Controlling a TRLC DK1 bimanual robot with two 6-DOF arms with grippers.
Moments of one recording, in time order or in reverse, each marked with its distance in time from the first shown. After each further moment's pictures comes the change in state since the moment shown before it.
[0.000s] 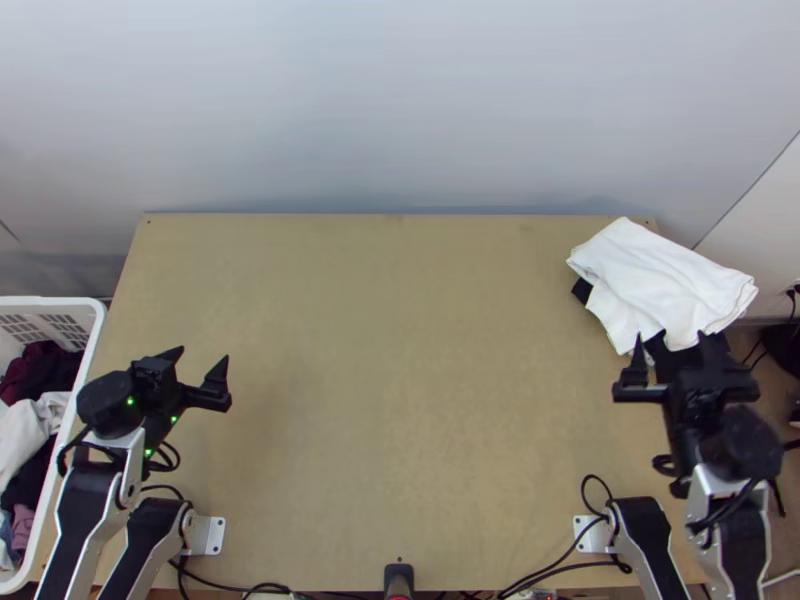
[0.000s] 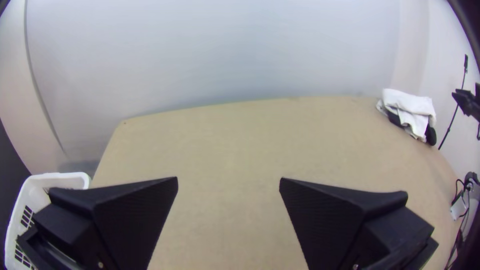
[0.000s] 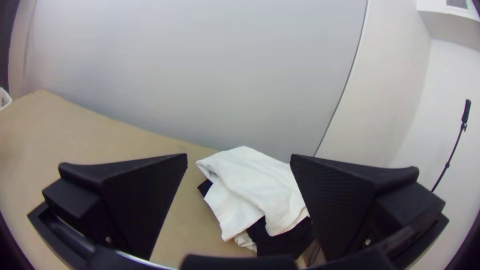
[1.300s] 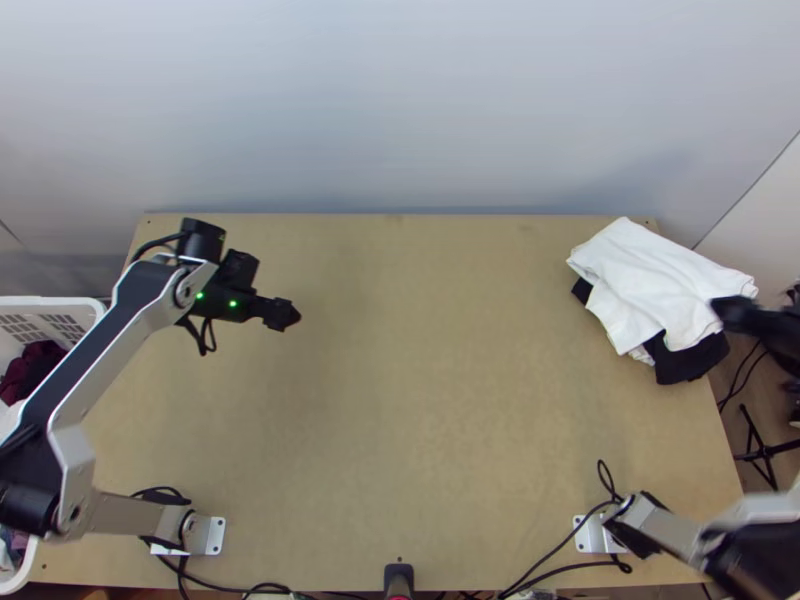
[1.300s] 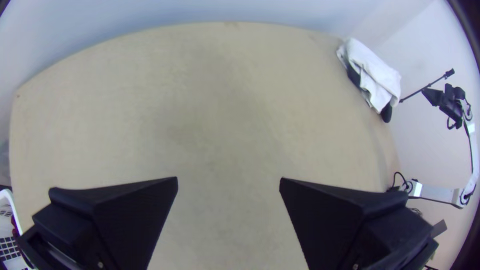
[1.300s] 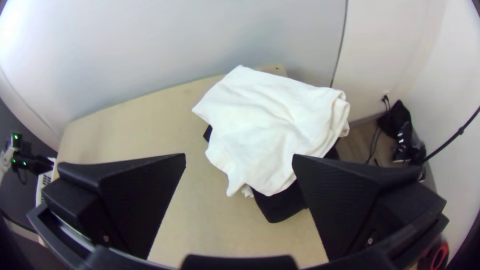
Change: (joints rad) left arm -0.138 0.988 0.823 -0.475 0.272 -0.028; right arm -0.794 0.902 0.776 -0.677 -0.760 -0.075
